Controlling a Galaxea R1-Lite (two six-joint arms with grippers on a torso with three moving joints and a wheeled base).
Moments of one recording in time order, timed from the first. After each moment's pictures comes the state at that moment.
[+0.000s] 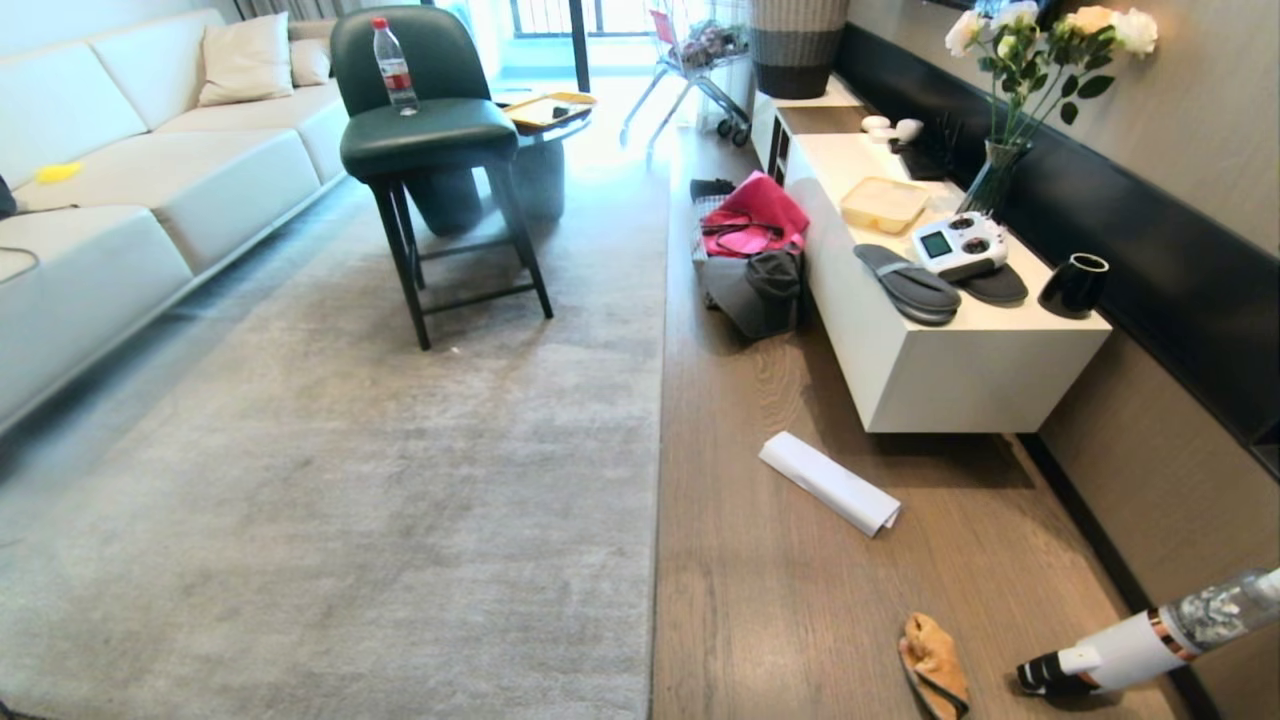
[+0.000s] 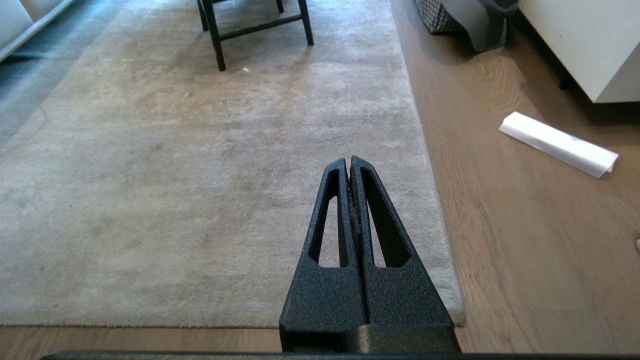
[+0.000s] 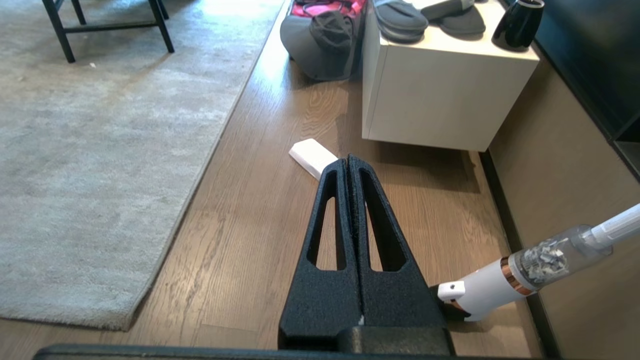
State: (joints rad) left arm -0.01 0.00 0.00 0.00 0.00 0.03; right arm 0.00 0.00 0.00 -0.05 0.04 -0.08
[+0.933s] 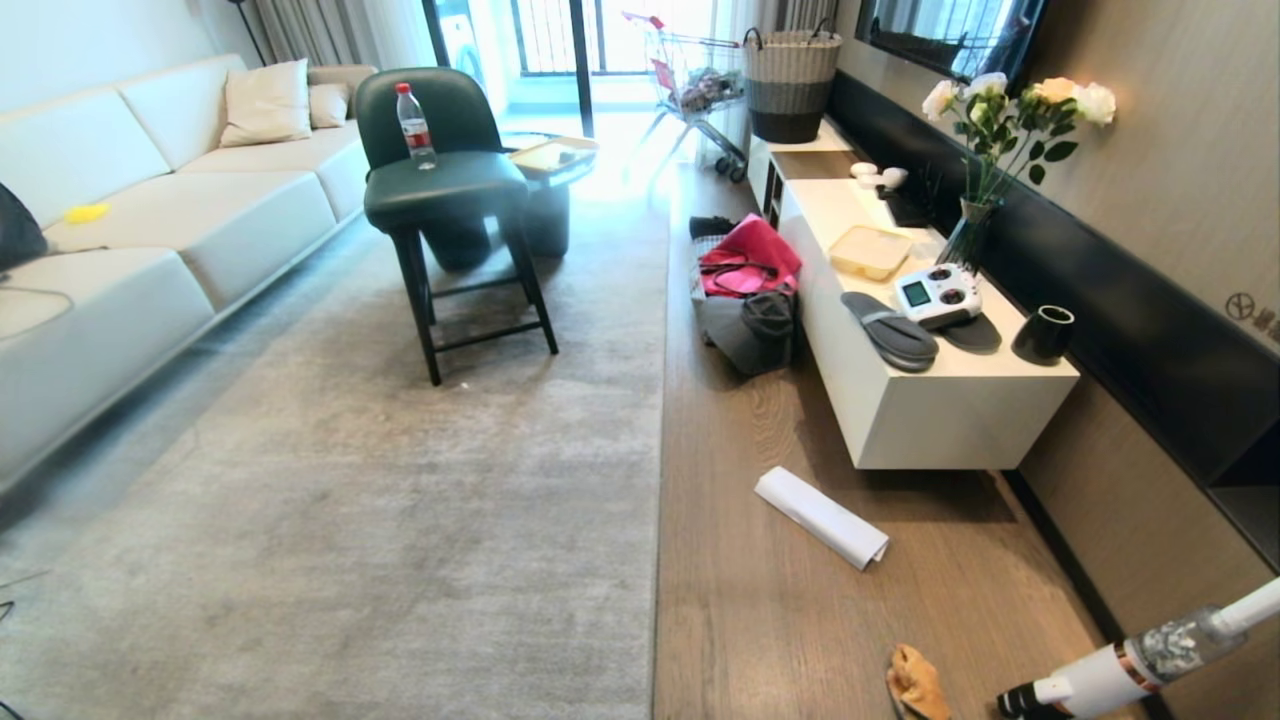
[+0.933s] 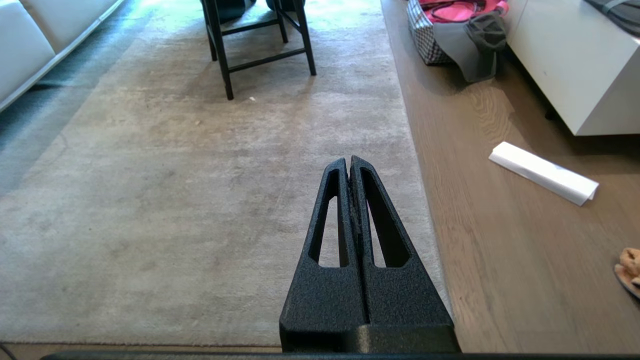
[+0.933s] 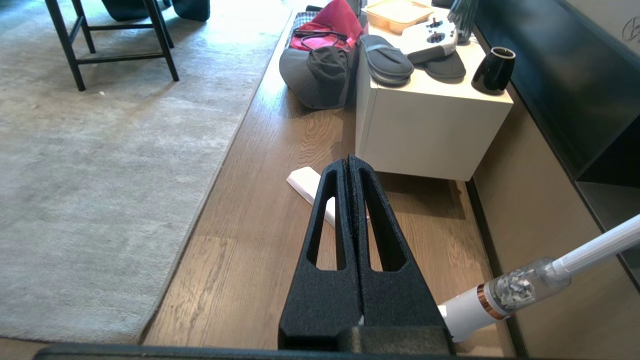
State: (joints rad) left arm -0.01 0.00 0.00 0.00 0.00 0.03; right arm 0.00 0.00 0.00 -0.05 0.04 -0.08
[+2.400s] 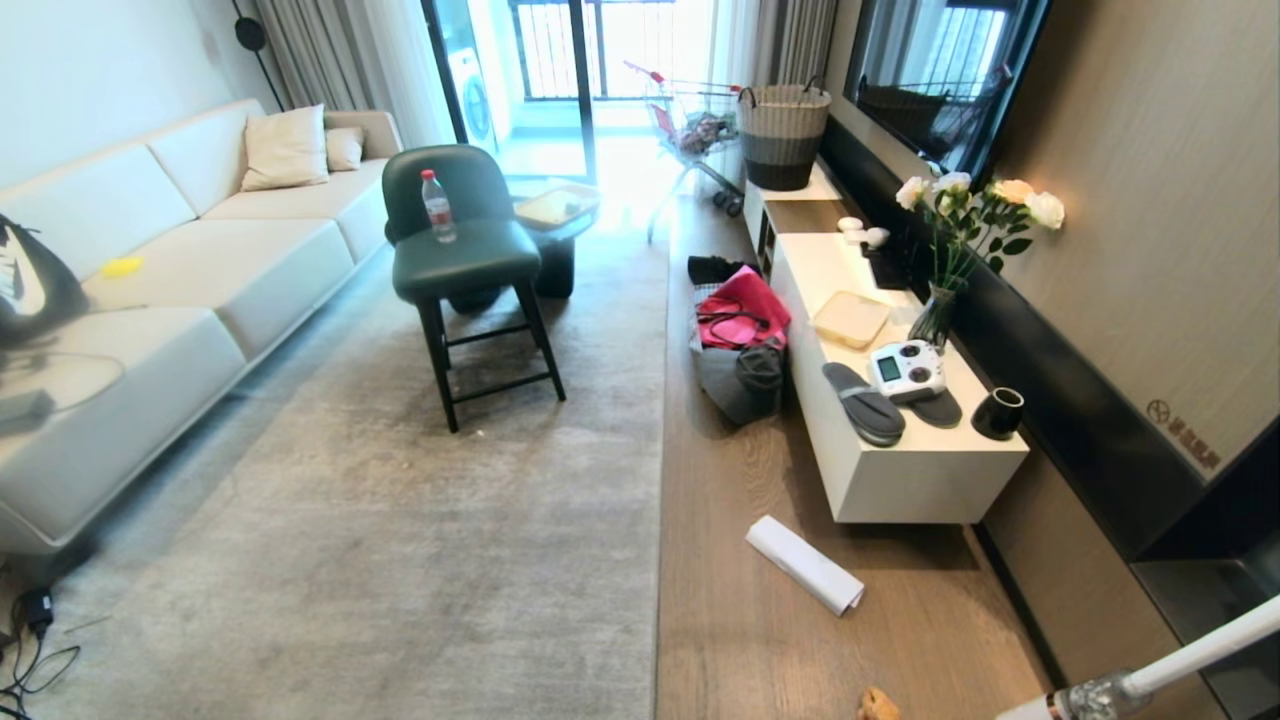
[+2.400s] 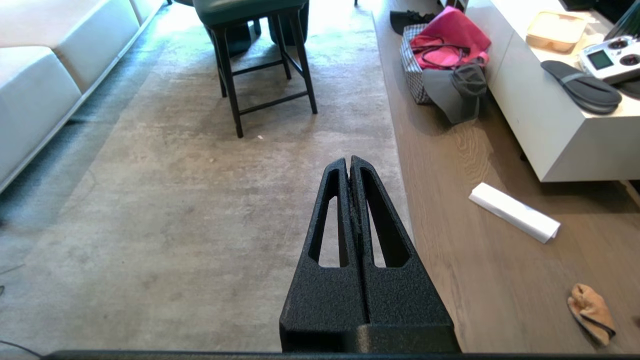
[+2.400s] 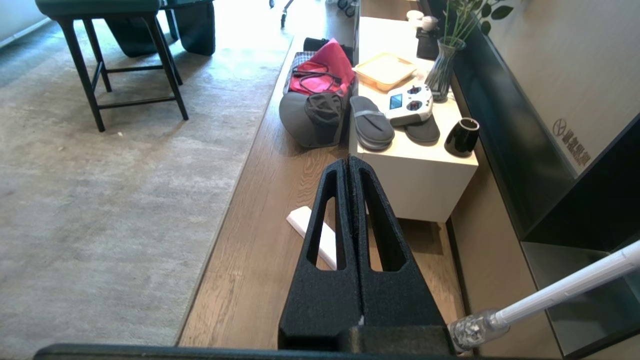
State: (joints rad) left arm -0.01 0.00 0.00 0.00 0.00 0.03; right arm 0.00 0.00 0.00 -0.05 0.04 -0.08
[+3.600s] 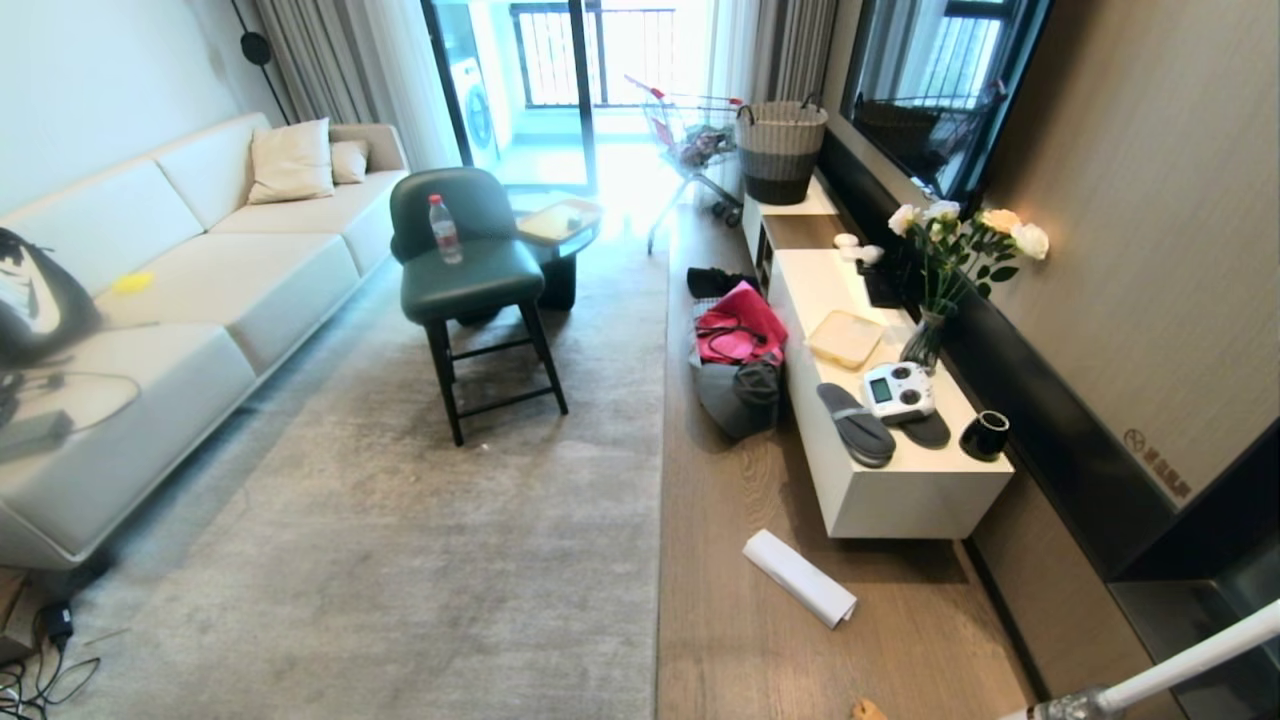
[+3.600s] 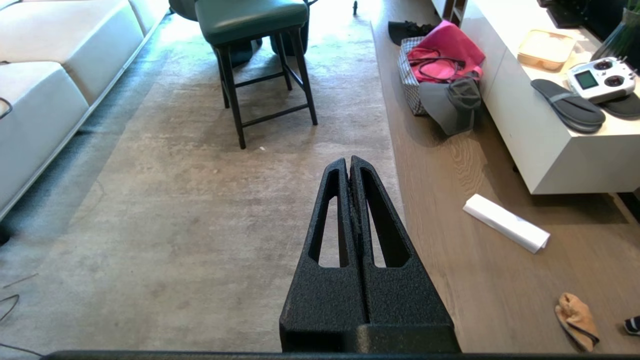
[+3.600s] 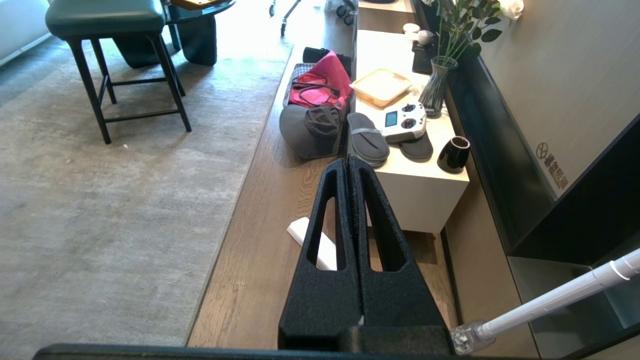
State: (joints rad) left arm -0.01 0.00 0.00 0.00 0.00 0.03; right arm 0.00 0.00 0.00 -0.05 0.04 -0.08
